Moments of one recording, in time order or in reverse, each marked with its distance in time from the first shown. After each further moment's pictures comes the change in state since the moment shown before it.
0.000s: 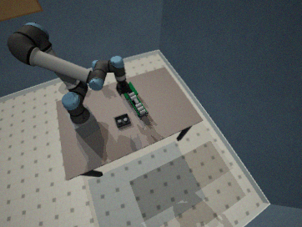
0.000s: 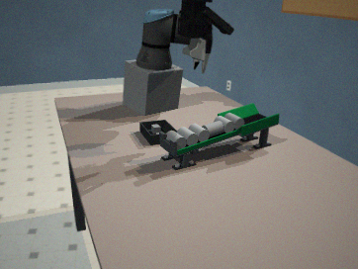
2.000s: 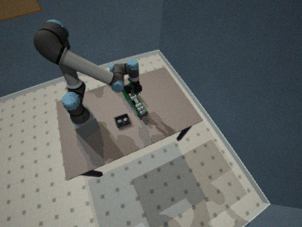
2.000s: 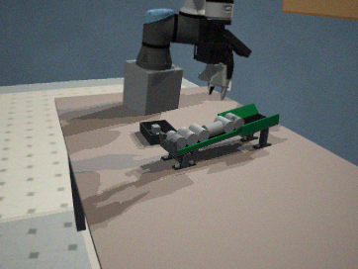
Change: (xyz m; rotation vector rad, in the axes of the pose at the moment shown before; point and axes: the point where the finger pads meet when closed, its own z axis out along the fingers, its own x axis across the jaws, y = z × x) arm 0.097 -0.017 0.056 0.018 0.007 -0.178
